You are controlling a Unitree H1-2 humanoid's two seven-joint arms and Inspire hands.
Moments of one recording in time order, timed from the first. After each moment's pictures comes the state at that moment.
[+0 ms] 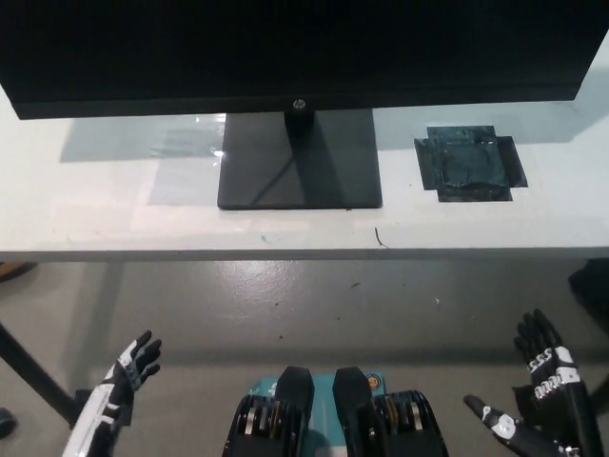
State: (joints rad) left_arm 0.08 0.20 0.08 0.23 -0.01 -0.42 -0.22; right_arm 0.12 -0.01 -0.09 0.10 0.14 -0.40 0.17
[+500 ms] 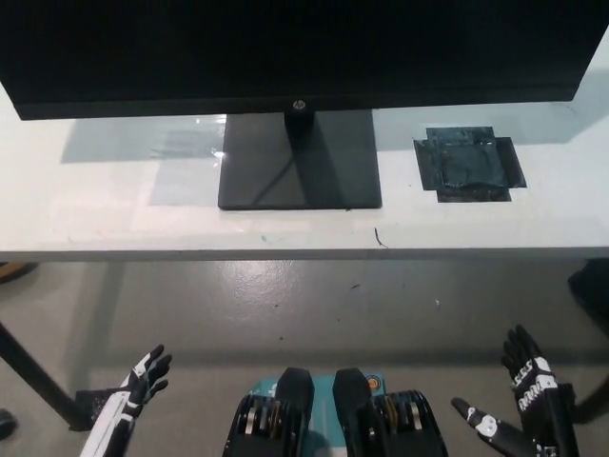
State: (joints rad) left_arm 0.04 0.20 0.06 0.35 0.02 -0.43 -0.19; right_arm 0.06 0.02 -0.12 0.26 0.09 -0.42 0.15
